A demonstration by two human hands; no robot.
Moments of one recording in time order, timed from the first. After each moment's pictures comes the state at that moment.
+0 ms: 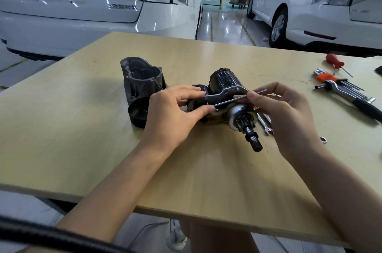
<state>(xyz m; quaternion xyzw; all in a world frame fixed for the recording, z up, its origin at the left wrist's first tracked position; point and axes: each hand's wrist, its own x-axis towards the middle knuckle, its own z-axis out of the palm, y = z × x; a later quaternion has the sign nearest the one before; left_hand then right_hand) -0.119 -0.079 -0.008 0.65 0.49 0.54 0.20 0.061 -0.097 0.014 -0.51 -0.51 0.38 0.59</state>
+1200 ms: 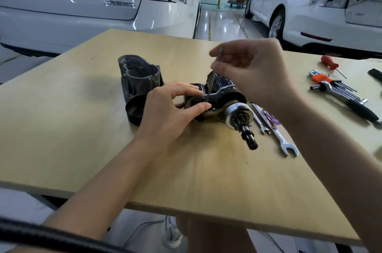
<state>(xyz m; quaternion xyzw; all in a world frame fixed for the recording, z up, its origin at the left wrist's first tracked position) -0.125 -0.080 -0.005 0.66 0.49 0.52 0.24 0.029 -0.067 0.064 -0.45 -0.72 0.19 0.49</state>
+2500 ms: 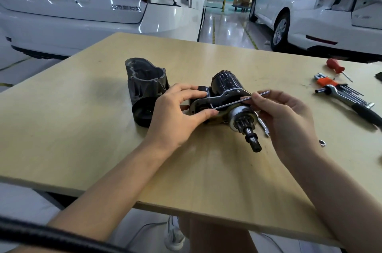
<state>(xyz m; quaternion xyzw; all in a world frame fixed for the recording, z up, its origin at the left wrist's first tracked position) -0.123 -0.079 -0.011 0.65 0.49 0.53 0.25 0.062 -0.093 0.007 -0.48 -0.41 0.44 0.63</state>
